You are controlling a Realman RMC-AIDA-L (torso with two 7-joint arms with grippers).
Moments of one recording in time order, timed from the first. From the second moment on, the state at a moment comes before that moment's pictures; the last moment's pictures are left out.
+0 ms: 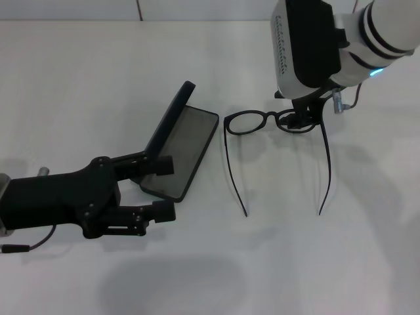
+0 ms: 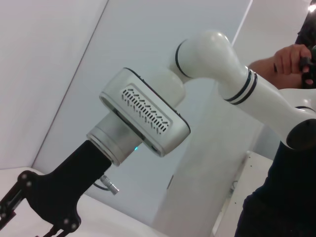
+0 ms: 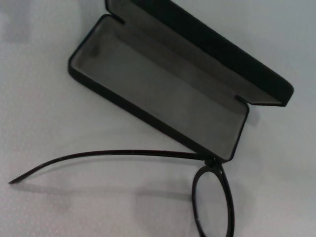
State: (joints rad) left arm -0.36 -1.96 0.93 0.47 1.61 1.95 -1.33; right arm 1.00 2.03 -1.65 -0.97 -2.48 -1.18 1.89
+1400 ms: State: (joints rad) left arm -0.40 -1.96 0.90 0.46 1.61 1.90 -1.36; right arm 1.10 2.03 -1.76 -0.68 -2.28 -0.96 1.83
